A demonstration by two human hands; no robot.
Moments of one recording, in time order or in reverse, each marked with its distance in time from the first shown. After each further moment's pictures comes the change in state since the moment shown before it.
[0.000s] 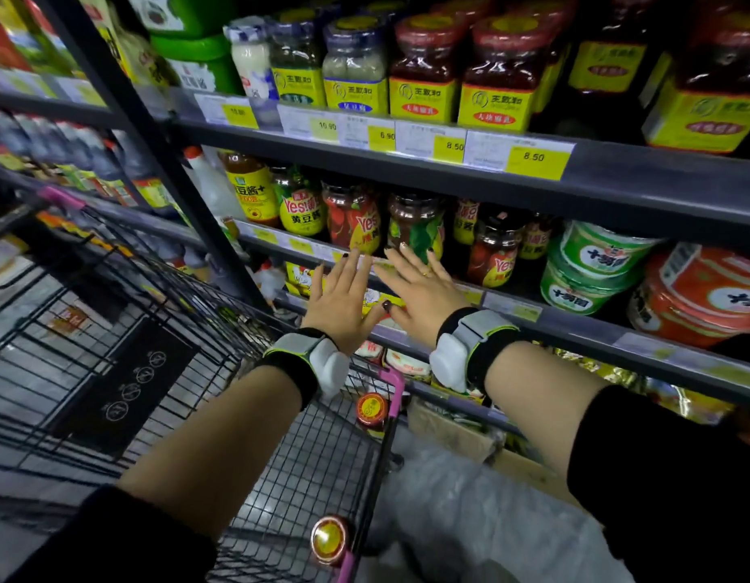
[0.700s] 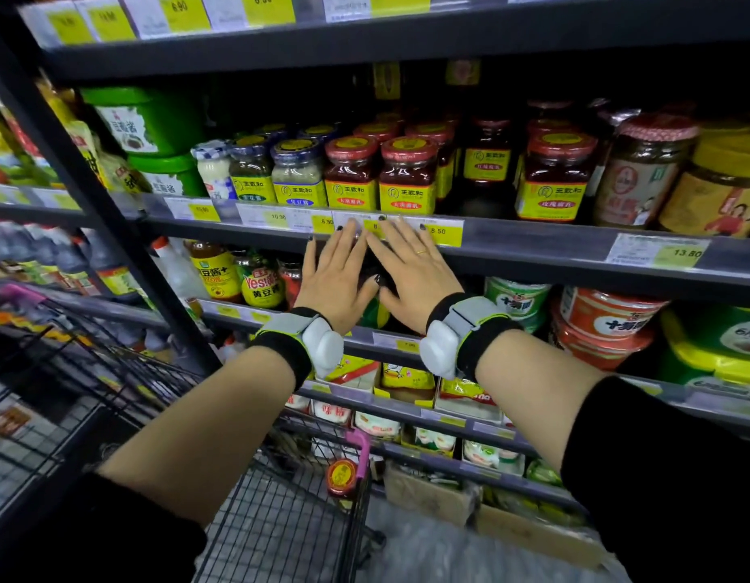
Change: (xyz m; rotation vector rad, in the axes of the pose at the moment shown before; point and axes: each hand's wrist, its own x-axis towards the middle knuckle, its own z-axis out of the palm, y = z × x) left_hand 0.045 0.062 -0.093 -0.020 0.327 0.202; right_hand -0.030 0.024 -0.103 -0.110 0.380 0.103
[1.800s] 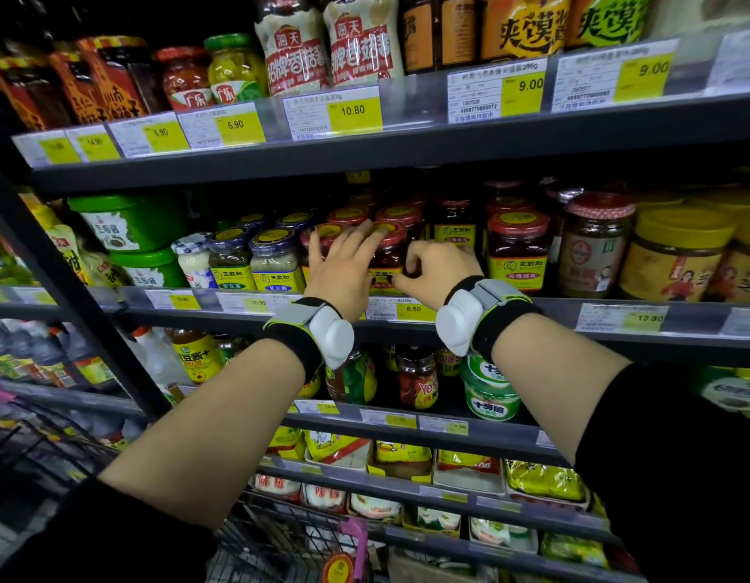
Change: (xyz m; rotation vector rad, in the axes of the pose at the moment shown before) left_hand 0.093 0.033 -0.056 0.027 0.191 0.110; right_hand 0.048 0.060 -0.073 0.123 0.111 0.350
